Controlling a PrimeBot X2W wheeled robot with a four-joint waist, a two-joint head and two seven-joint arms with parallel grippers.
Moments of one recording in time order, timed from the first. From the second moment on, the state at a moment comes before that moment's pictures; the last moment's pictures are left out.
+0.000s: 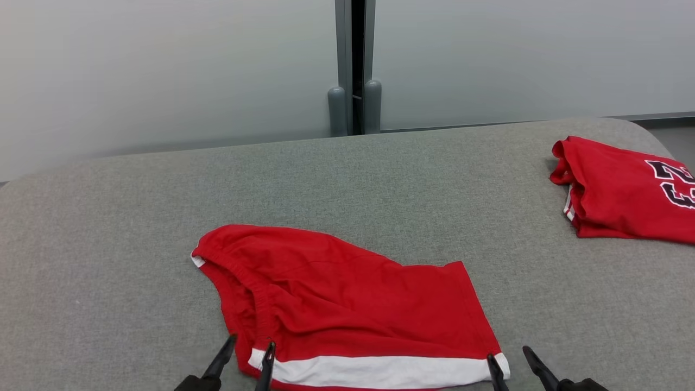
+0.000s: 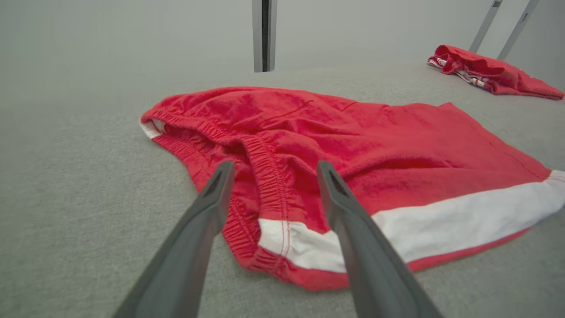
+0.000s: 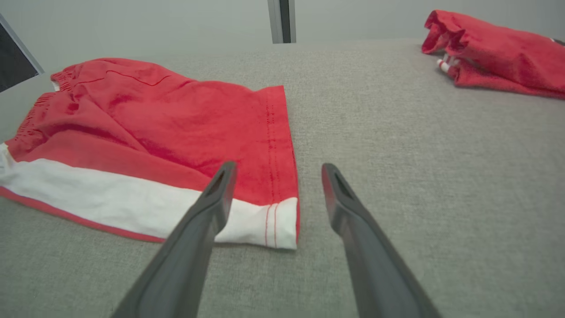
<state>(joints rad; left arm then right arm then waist) 0.00 0.05 -0.19 0.37 -0.08 -0.10 -0.26 0.09 -0.13 0.16 0.36 0.13 0.13 -0.26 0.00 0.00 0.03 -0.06</state>
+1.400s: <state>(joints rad) -0.21 0.13 -0.46 0.74 -0.21 -0.13 -0.26 -0.03 -0.15 0.33 0.55 0.24 0.13 -0.26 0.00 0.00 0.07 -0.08</state>
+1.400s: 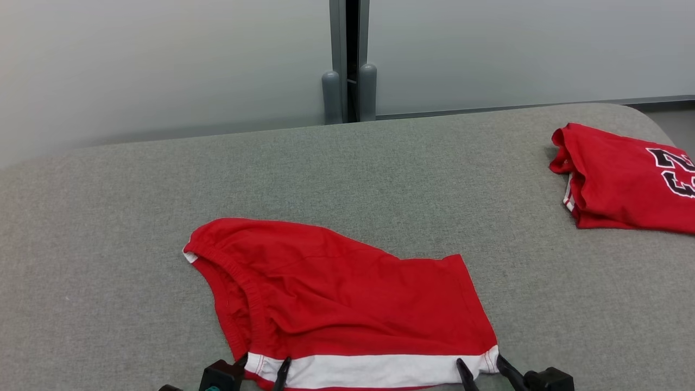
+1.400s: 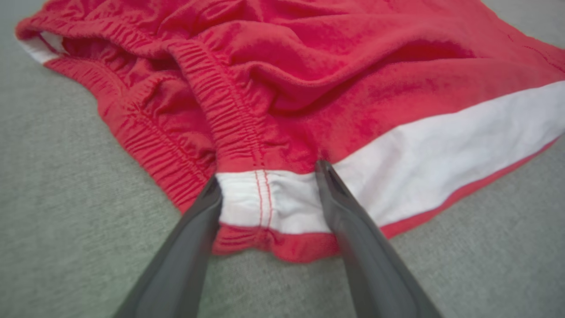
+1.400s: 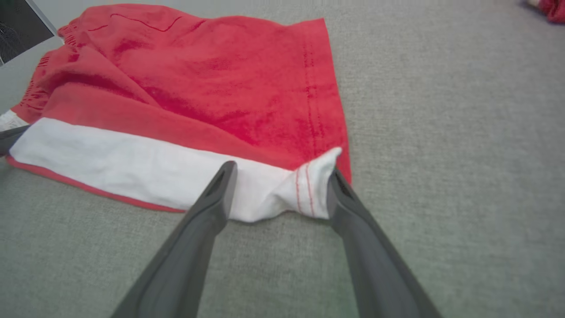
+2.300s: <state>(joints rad) -0.48 0.21 -0.52 0.59 -0.32 -0.13 -0.26 -0.30 -0.19 0.29 0.41 0.22 0.13 -0.26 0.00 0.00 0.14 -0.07</state>
